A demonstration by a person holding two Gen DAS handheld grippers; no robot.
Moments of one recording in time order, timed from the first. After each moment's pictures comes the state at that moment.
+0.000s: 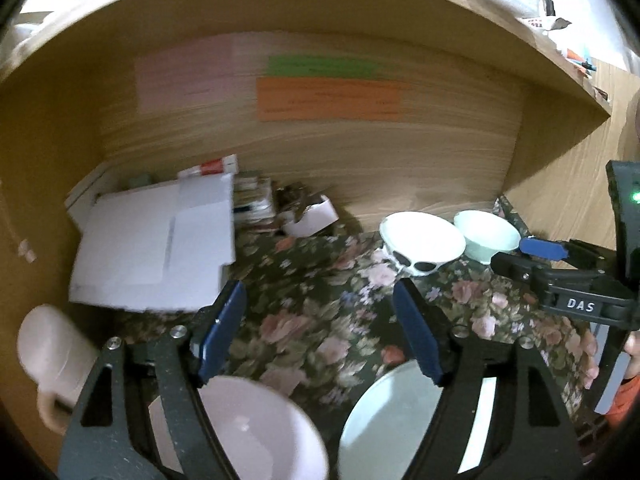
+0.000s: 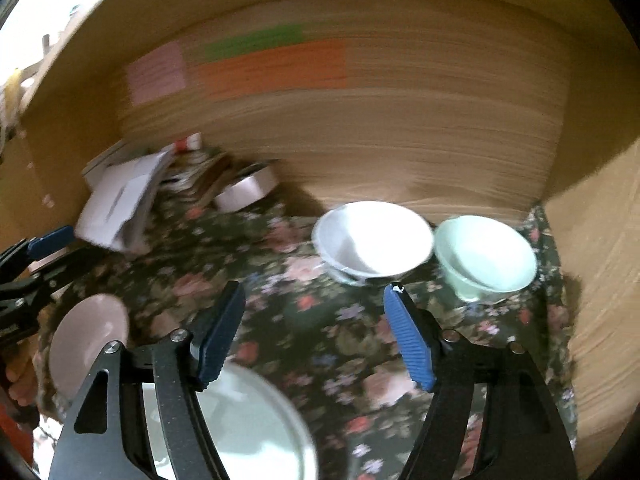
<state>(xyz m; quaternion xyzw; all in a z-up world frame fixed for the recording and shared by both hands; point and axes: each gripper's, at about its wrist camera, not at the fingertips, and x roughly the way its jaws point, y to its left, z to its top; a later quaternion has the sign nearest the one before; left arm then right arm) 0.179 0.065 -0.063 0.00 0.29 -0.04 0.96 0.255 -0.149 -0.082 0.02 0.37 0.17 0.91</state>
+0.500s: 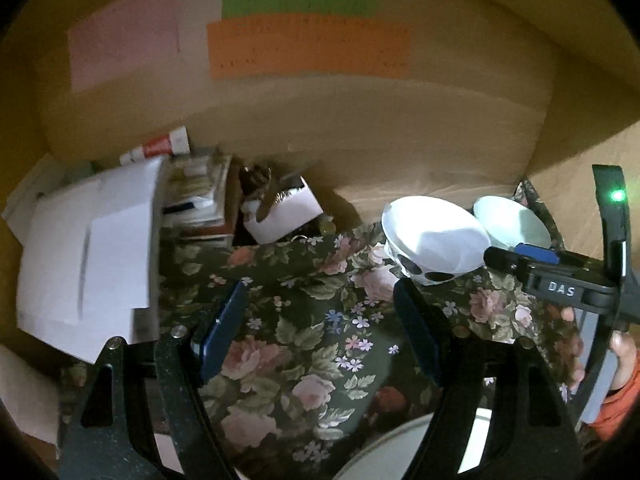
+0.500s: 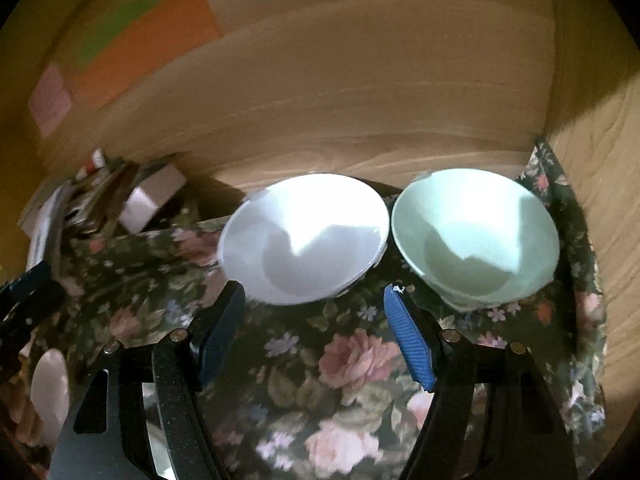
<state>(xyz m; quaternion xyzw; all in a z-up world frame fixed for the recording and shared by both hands) 0.271 0.036 -0.102 0.00 0.36 -0.04 0.93 0.346 -0.174 -0.150 0.09 0.44 0.12 0.88</state>
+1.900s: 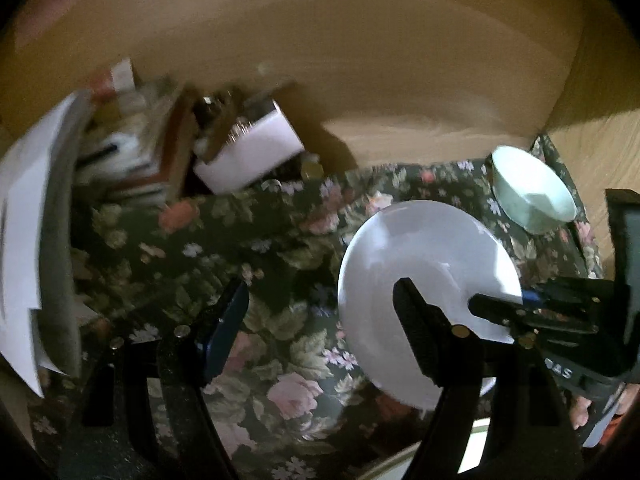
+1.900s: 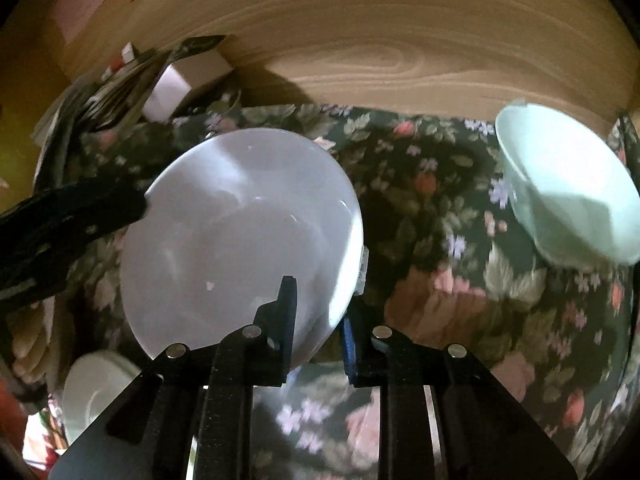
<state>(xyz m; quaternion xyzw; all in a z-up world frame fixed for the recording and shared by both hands) 0.320 0.022 -0.159 0.01 0.45 -0.05 0.89 0.309 -0.141 -0.183 0.04 0.52 0.22 0.82</state>
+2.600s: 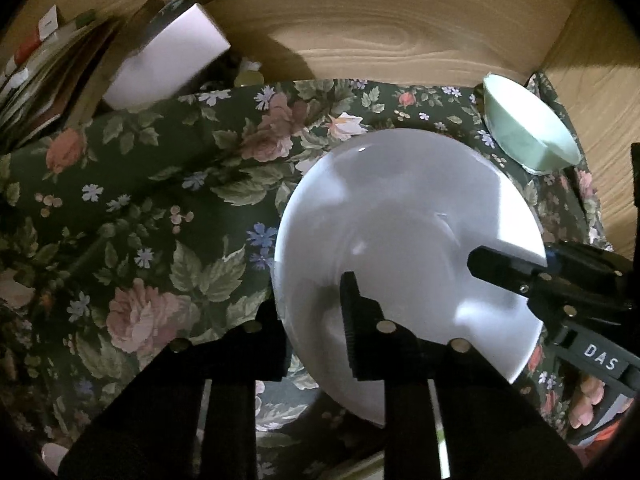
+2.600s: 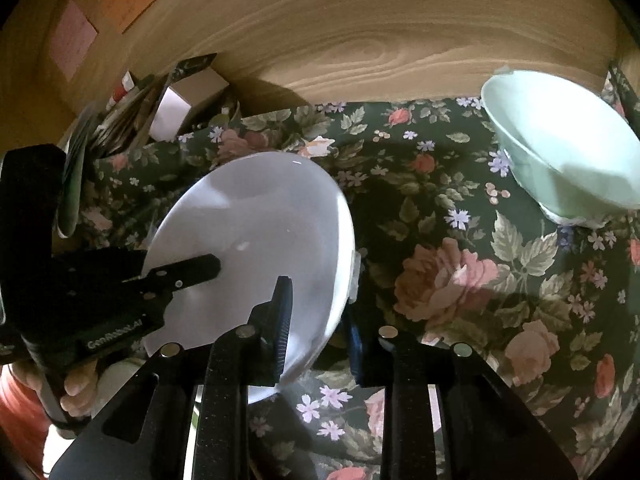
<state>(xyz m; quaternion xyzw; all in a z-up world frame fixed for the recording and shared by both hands) 0.328 -0.005 -0.201 0.02 0.53 -0.09 0.84 0.300 -0.161 -0.183 0.10 0.52 0.22 0.82</state>
